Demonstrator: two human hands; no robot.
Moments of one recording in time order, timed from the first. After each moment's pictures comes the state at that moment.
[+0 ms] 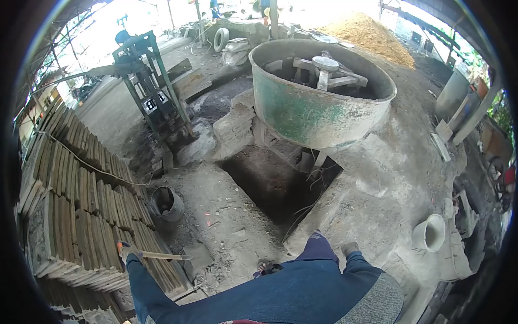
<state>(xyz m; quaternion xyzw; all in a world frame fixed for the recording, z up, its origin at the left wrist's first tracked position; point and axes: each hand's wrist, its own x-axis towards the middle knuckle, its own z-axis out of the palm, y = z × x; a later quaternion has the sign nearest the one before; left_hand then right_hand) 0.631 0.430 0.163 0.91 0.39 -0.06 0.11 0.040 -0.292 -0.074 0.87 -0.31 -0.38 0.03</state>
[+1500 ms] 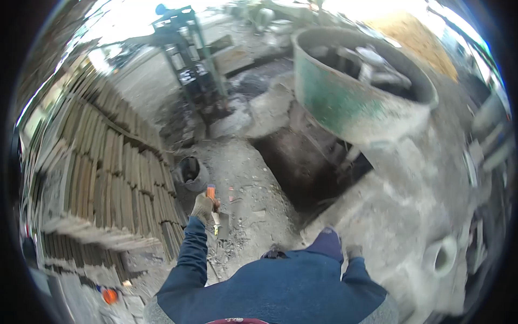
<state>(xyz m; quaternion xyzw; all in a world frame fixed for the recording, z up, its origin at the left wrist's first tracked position) 0.554 0.189 0.136 0.77 0.05 -0.22 0.59 0.060 -0.269 -0.122 0.92 -0.26 -0.30 0.02</state>
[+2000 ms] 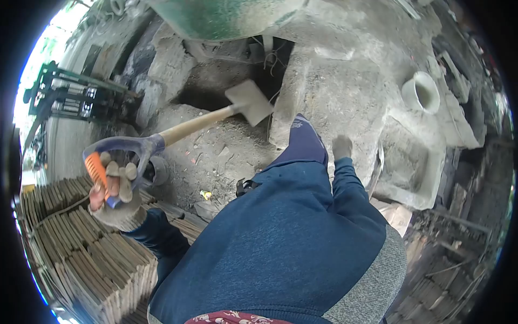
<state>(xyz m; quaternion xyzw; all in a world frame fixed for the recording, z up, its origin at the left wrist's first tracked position) 0.450 0.083 0.371 0.30 -0.26 -0.46 0.80 -0.034 -0.199 -0.102 0.78 -0.62 0.04 -0.07</state>
